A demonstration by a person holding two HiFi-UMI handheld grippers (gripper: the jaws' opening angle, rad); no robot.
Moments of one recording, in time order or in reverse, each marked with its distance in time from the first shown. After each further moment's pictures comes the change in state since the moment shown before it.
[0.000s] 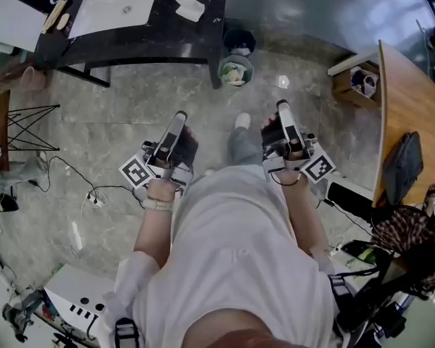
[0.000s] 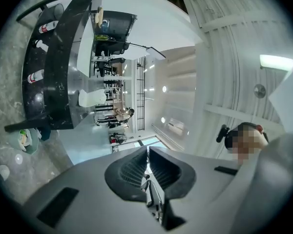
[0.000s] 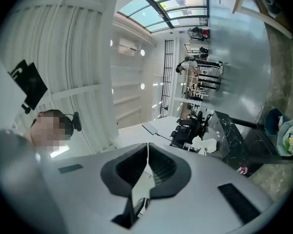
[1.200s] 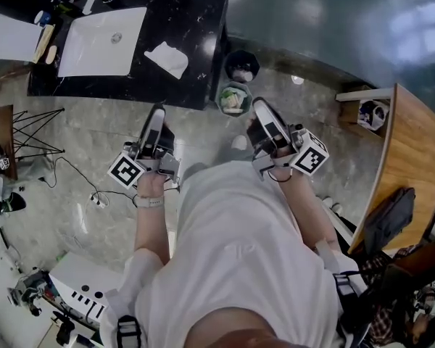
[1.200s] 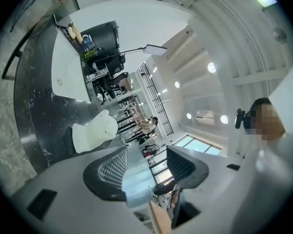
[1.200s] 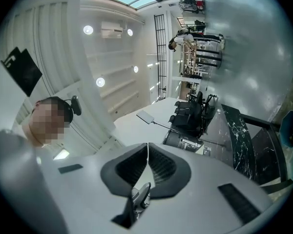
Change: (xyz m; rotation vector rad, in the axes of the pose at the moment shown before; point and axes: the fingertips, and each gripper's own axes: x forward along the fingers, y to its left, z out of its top) left arm 0.211 0.148 0.138 0.274 -0.094 0.369; right arm 0.197 -0.176 0.127 0.125 0.242 0.037
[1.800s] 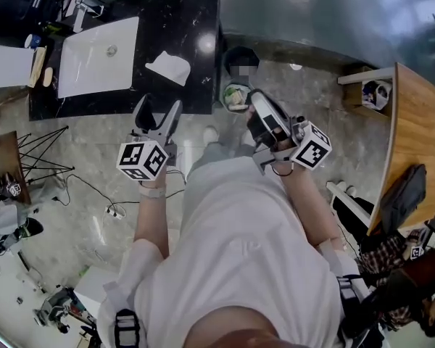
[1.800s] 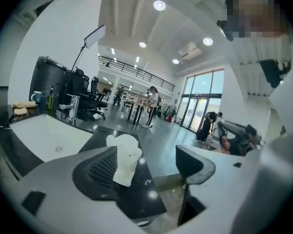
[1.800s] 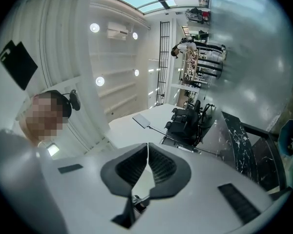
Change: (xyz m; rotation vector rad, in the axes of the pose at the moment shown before) left arm 0.043 0.041 0.029 0.809 0.300 0.242; right arm 0.035 0.000 -0.004 -0.077 -0.065 -0.063
